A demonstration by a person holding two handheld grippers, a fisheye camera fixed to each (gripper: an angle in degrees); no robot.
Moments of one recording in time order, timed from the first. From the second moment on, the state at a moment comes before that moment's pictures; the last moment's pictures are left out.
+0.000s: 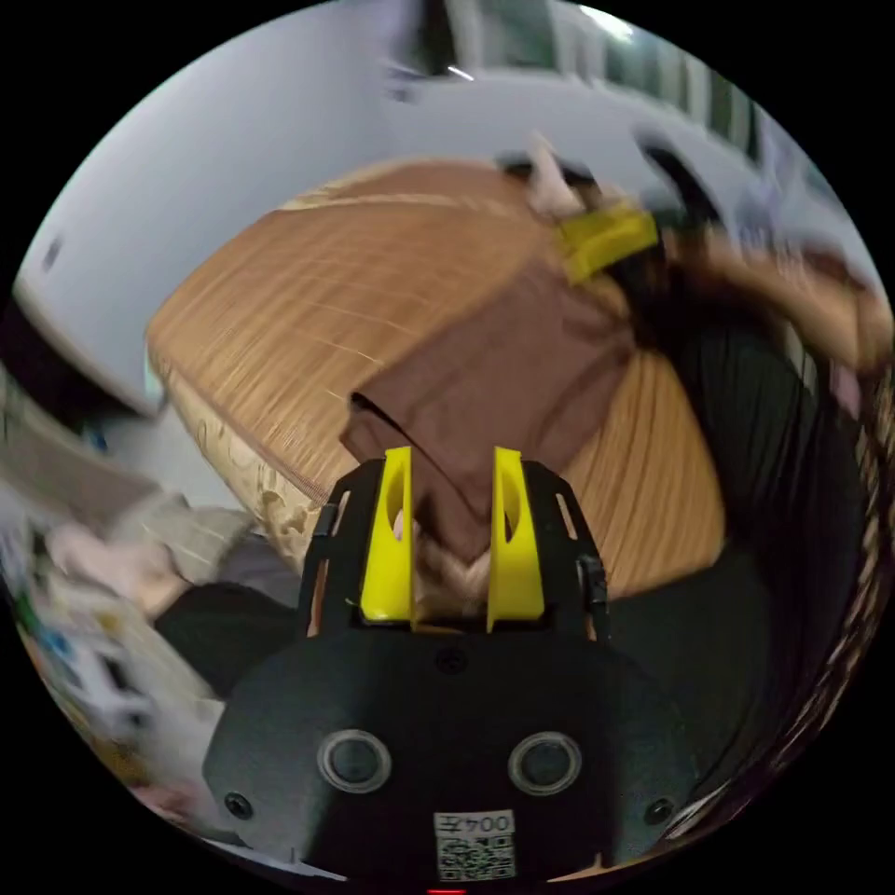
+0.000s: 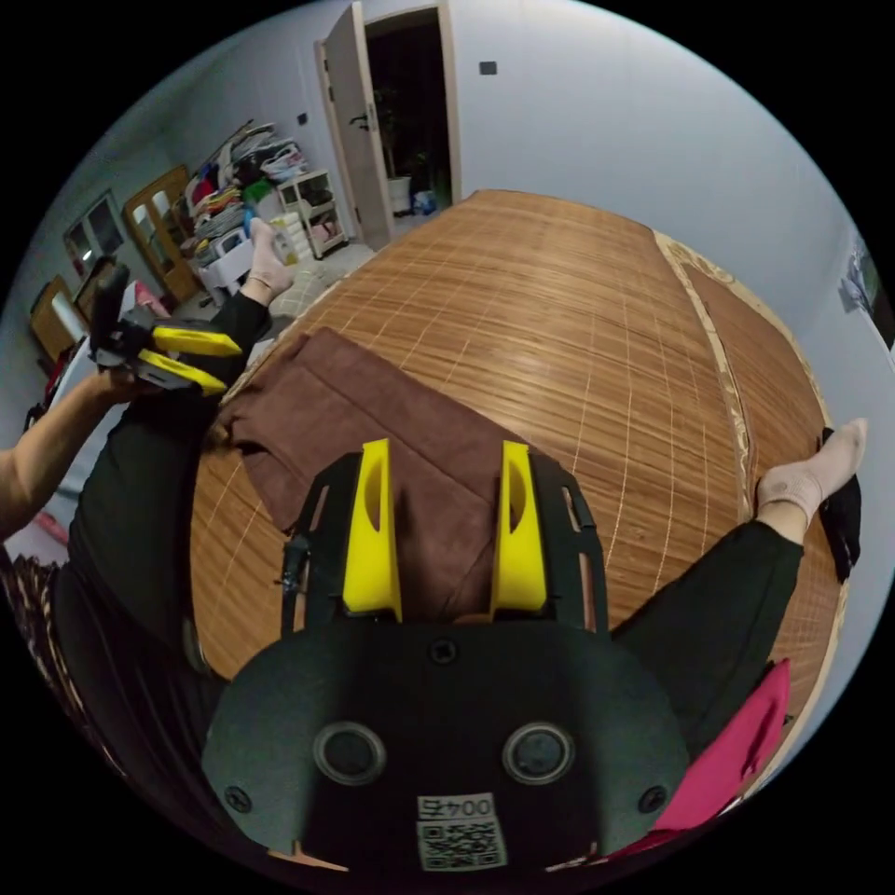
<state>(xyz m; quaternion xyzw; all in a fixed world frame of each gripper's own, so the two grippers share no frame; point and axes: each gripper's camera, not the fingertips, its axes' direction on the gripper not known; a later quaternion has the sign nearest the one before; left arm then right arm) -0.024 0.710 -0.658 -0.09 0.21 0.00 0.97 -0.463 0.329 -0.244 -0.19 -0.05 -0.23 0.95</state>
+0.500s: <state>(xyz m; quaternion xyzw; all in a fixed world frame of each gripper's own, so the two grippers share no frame) -0.111 0.725 -0.543 -0.10 0.28 -0.40 0.87 -0.426 0.386 -0.194 -0.18 0.01 -0.21 0.96</state>
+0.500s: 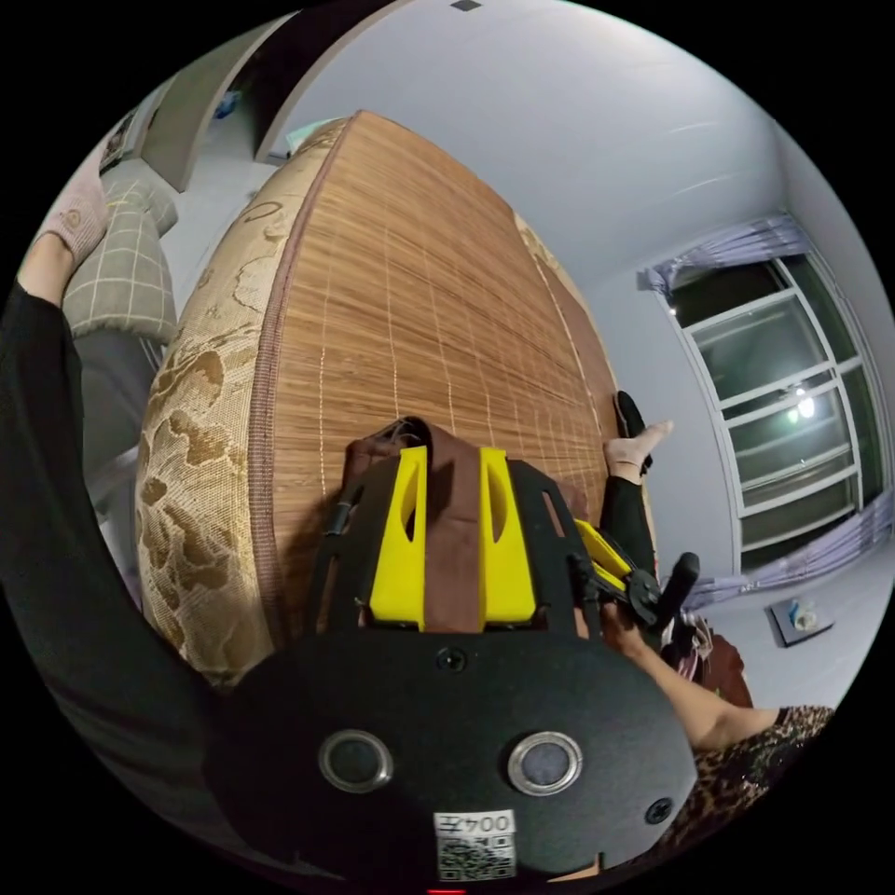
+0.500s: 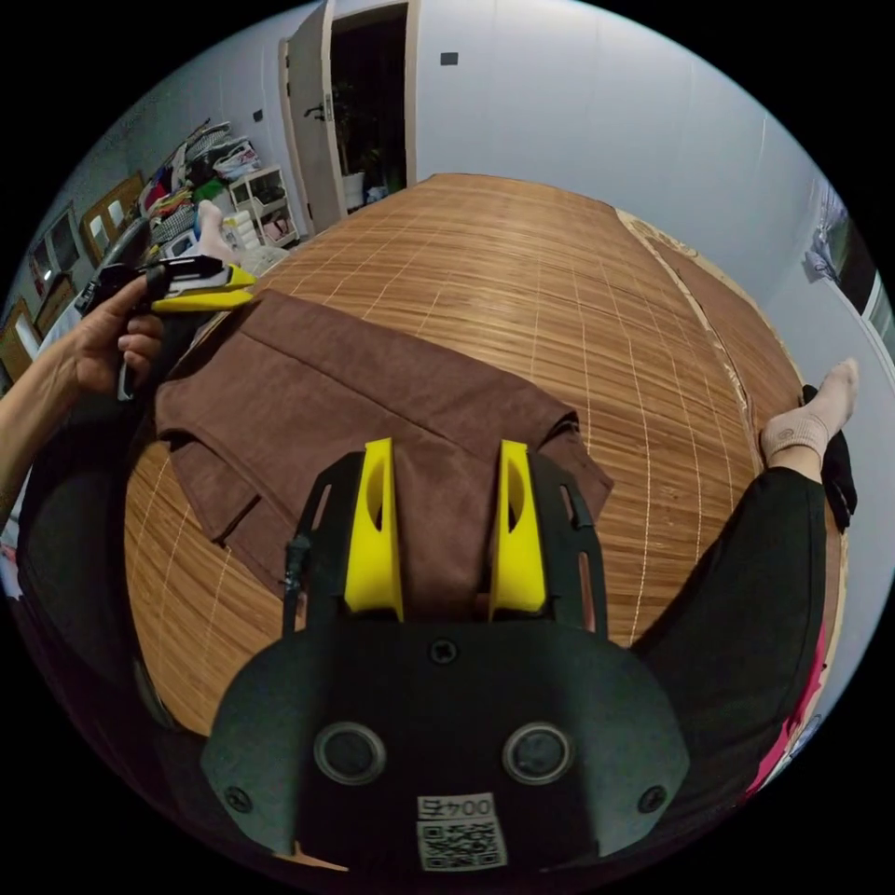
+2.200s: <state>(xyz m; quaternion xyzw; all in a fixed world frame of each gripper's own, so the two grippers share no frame) 0.050 0.698 -0.500 -0.10 0.08 -0.20 0.97 -0.200 0.319 -0.179 -0.12 -0.11 0.00 0.99</state>
